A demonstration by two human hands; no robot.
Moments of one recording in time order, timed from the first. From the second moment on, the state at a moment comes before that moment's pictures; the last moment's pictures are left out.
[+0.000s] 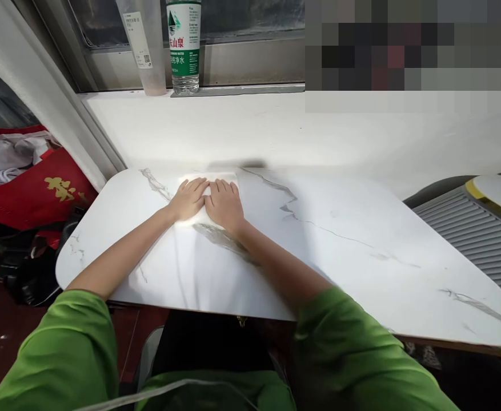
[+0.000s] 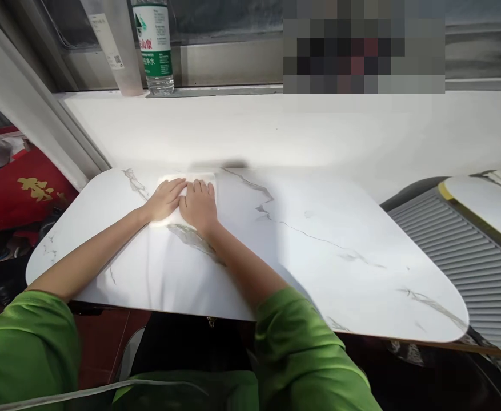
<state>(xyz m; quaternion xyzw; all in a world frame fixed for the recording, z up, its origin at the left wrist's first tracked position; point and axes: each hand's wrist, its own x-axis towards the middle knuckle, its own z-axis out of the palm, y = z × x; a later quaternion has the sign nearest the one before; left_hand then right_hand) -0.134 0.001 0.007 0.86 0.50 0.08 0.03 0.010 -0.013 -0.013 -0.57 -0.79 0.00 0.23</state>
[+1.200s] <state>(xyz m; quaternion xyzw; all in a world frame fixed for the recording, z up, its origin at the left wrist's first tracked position) -0.205 0.057 0.006 0.79 0.60 0.15 0.04 -0.067 0.052 -0.019 -0.49 -0.84 -0.01 0.24</state>
